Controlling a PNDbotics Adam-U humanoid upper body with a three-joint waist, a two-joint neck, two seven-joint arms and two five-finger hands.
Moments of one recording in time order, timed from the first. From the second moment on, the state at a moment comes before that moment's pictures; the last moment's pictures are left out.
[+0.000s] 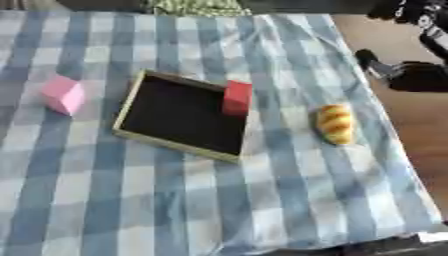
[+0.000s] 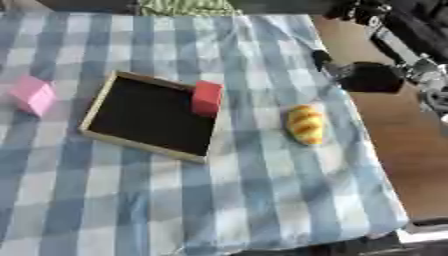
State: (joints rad) left arm -0.07 0.74 0.16 -1.98 -0.10 0.07 0.42; right arm -0.01 -0.94 -0.12 -1.98 0.33 0.05 0.06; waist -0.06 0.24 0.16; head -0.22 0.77
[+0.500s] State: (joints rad) left arm -0.07 0.73 0.16 -1.98 -0.10 0.07 0.42; right arm -0.01 -0.93 -0.11 -1.98 0.34 0.06 0.08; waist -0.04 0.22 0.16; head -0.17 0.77
